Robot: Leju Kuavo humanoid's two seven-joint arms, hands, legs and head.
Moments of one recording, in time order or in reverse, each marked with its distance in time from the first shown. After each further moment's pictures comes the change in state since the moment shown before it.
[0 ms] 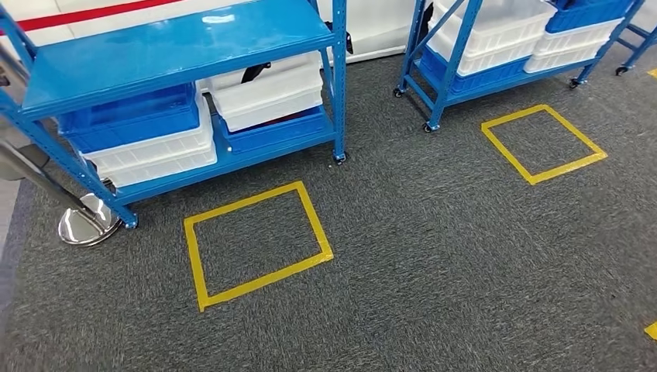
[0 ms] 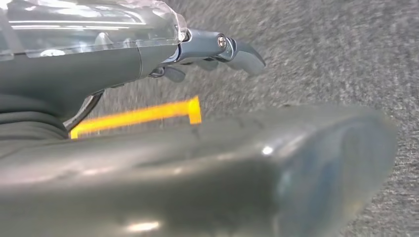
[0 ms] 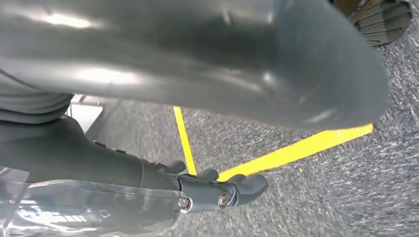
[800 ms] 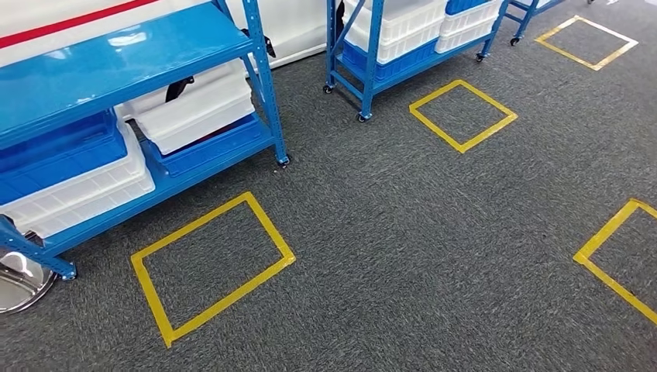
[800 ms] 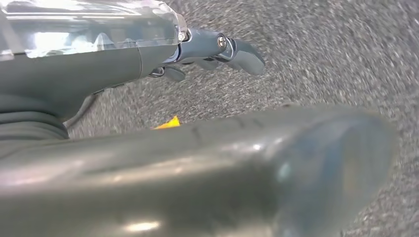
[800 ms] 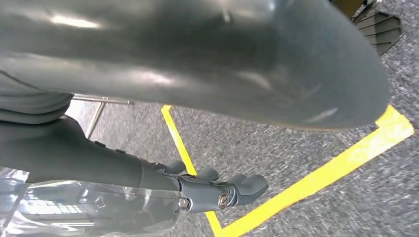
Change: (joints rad) left arm 0.000 0.018 -0.006 0.000 0.006 0.002 -0.001; right arm -0.001 0.009 0.003 0.000 -0.013 0.013 -0.008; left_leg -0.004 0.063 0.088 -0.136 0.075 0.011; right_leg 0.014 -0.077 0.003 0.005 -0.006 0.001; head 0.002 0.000
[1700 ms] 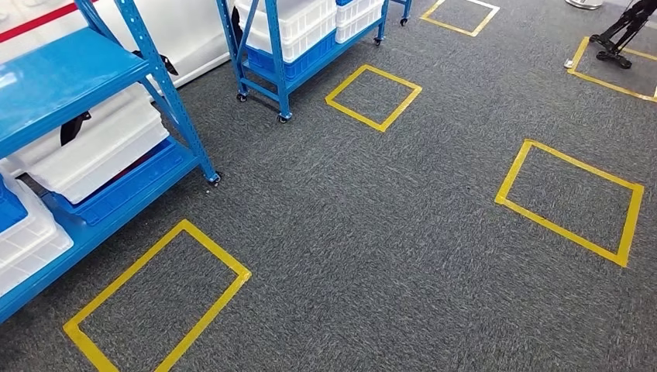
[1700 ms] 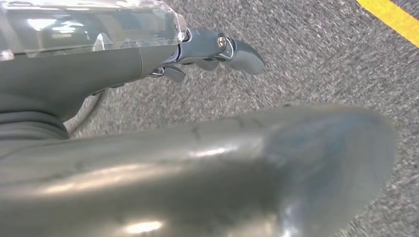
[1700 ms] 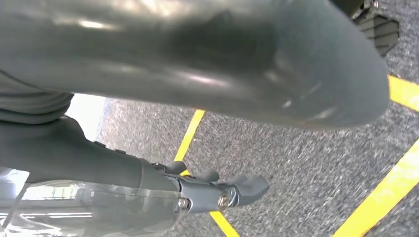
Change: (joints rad) left arm 0.001 0.003 -0.002 0.000 0.006 0.000 -0.003; right arm -0.004 -0.002 0.000 -0.001 -0.019 0.005 0.003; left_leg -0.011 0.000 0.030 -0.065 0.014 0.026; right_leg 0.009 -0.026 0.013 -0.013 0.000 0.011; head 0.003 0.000
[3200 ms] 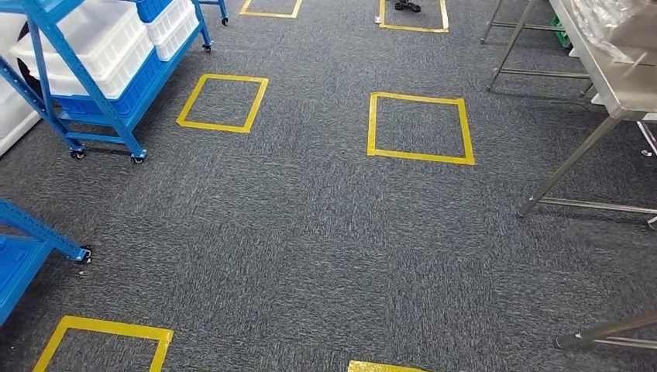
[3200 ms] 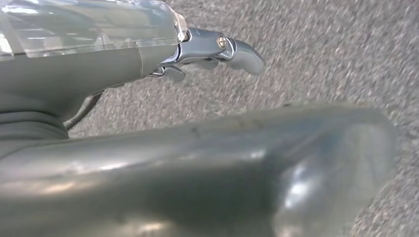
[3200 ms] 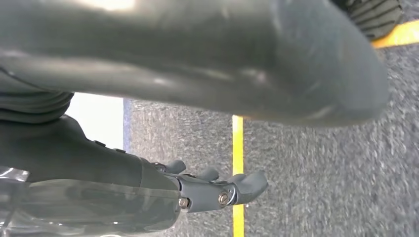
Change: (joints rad) left arm -0.007 -0.036 0.000 0.000 0.023 -0.021 -0.004; right arm -0.003 -0.017 0.002 -0.009 -0.033 -0.023 0.023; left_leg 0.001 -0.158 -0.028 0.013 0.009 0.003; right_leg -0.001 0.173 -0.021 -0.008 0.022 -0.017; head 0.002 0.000
